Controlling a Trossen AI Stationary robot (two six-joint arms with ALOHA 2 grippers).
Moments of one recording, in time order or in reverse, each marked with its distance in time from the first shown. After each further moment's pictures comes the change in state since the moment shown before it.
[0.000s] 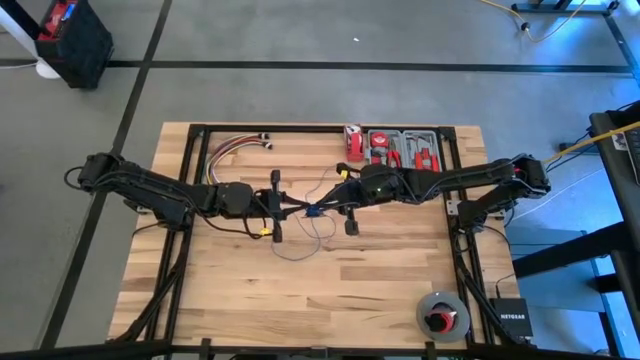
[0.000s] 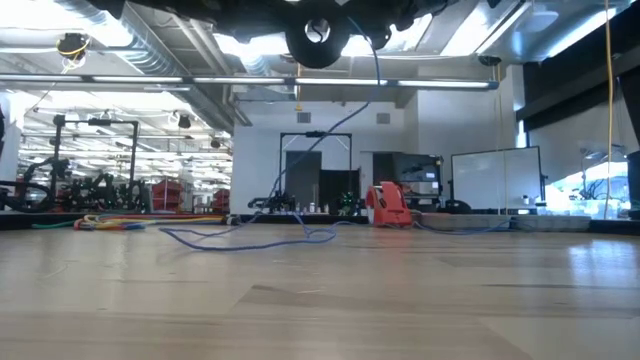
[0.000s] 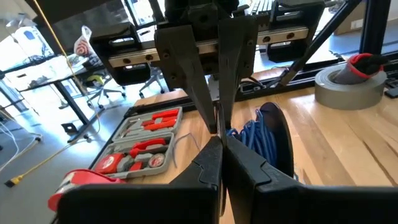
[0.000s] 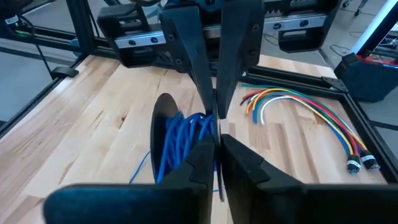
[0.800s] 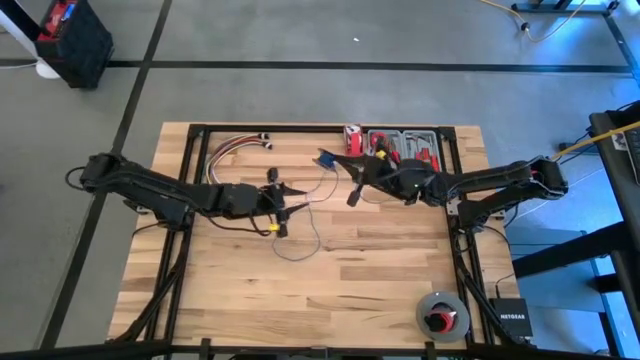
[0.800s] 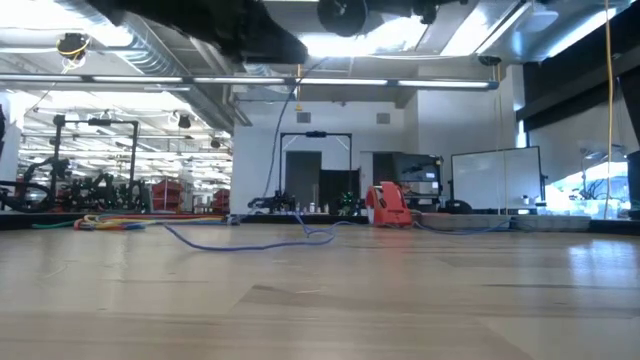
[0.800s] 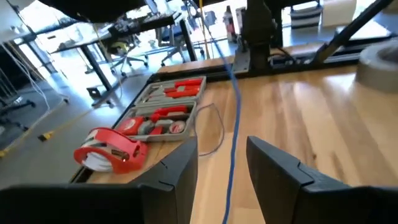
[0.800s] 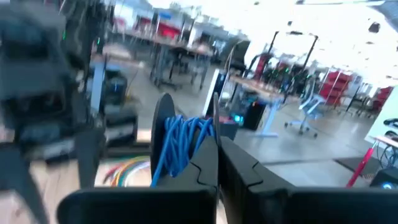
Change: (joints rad) left arm 0.018 0.041 0.000 -0.053 -0.122 -0.074; right arm -0.001 -0.171 -0.214 0.496 0.527 -0.118
